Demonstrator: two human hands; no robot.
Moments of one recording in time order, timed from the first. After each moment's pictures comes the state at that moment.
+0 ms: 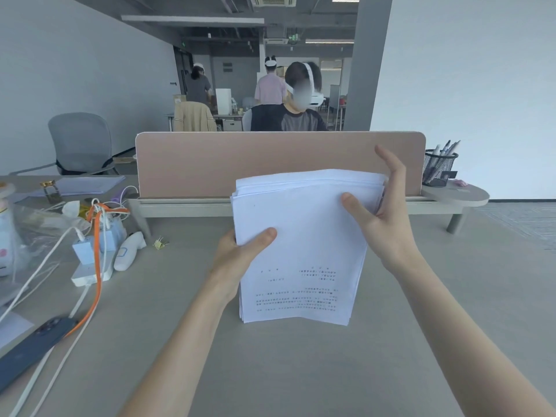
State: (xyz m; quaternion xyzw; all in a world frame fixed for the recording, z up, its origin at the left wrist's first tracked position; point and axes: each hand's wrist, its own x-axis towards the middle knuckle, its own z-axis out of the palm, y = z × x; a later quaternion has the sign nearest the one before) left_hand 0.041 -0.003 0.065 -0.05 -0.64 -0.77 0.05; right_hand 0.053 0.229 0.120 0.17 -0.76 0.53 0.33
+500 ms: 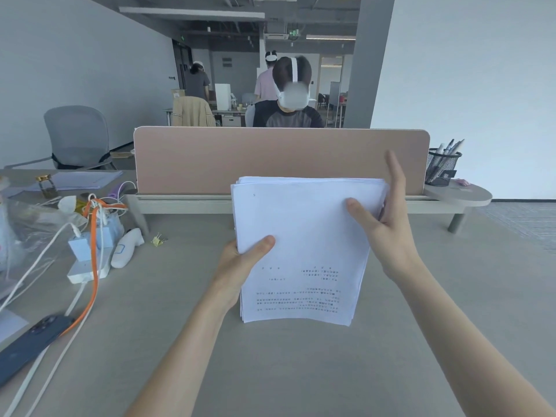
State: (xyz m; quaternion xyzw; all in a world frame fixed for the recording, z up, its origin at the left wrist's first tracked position) left_hand 0.034 -0.005 0.043 -0.06 -0.62 -0.78 0.03; right_hand 0.044 0.232 0.100 0.14 -0.75 0.59 0.28
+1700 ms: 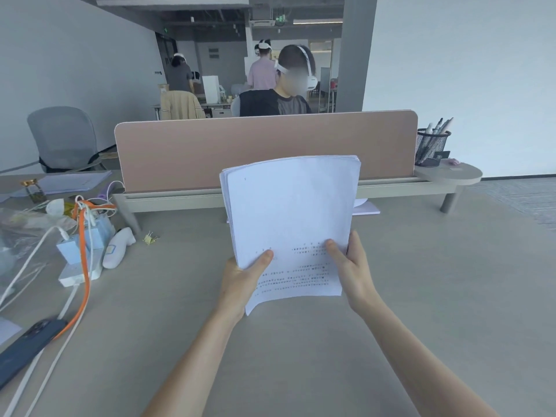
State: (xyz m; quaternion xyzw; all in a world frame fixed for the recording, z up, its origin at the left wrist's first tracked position) left_hand 0.033 0.018 -0.008 0.03 -0.66 -0.75 0.06; right_hand 0.031 0.221 -0.013 -0.02 -0.69 0.70 0.15
